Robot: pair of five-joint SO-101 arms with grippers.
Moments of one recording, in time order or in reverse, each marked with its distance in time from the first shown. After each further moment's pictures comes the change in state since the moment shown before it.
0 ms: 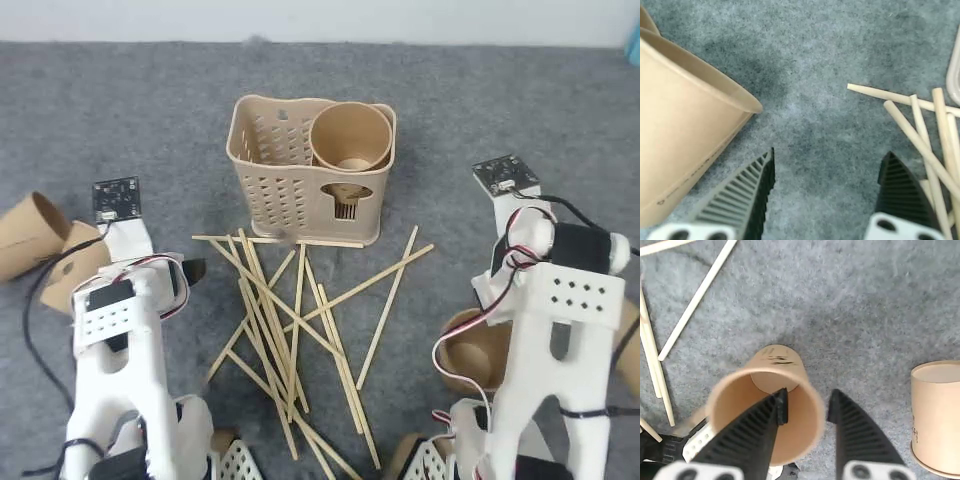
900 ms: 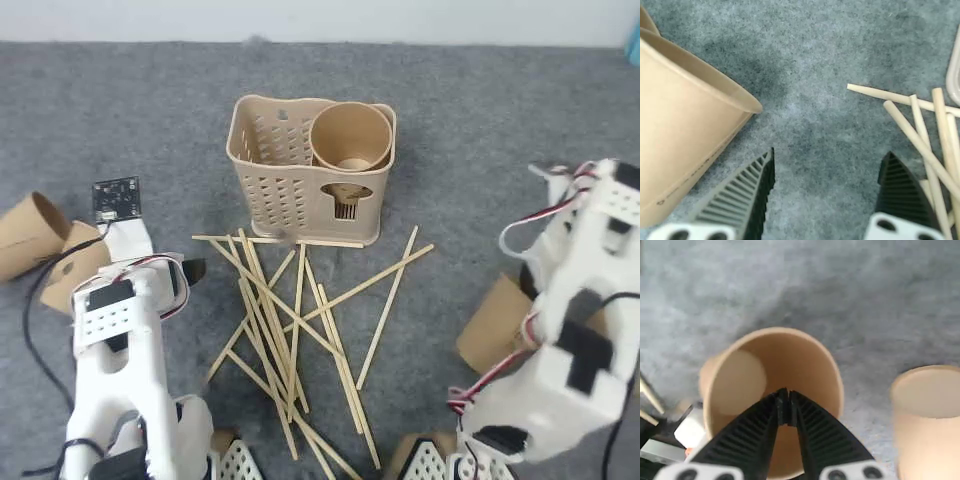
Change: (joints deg) left arm 0.0 0.0 0.0 0.0 0.0; right arm 14.0 38.9 -19.9 -0.1 8.8
